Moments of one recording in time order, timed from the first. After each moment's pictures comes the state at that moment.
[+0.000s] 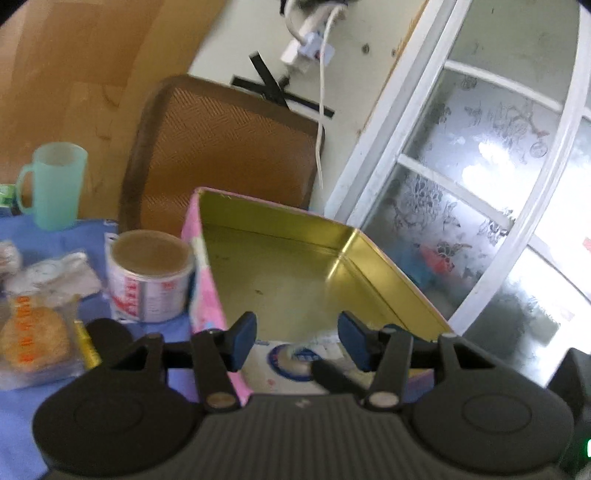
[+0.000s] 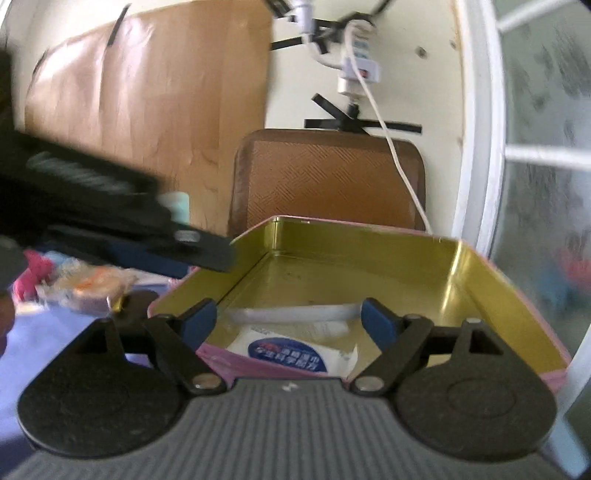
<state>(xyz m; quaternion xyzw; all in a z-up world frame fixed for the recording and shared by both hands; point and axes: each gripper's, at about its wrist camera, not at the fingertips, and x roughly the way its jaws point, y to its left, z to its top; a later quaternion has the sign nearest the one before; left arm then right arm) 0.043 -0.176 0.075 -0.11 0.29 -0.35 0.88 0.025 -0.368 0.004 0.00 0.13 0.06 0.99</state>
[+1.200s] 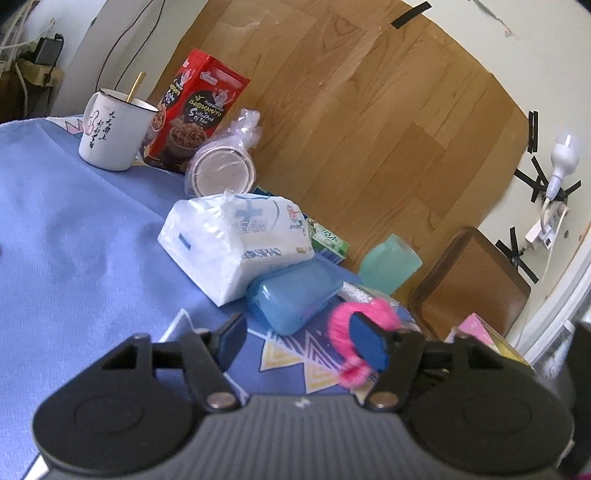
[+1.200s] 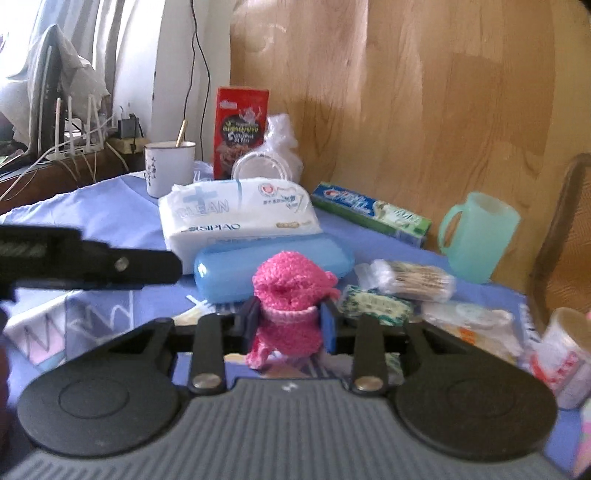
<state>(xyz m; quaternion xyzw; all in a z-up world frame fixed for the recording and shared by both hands) -0.021 0.113 0.004 -0.27 0.20 -0.04 0.94 0.080 -0.095 0.000 -0.12 0.18 0.34 0.92</state>
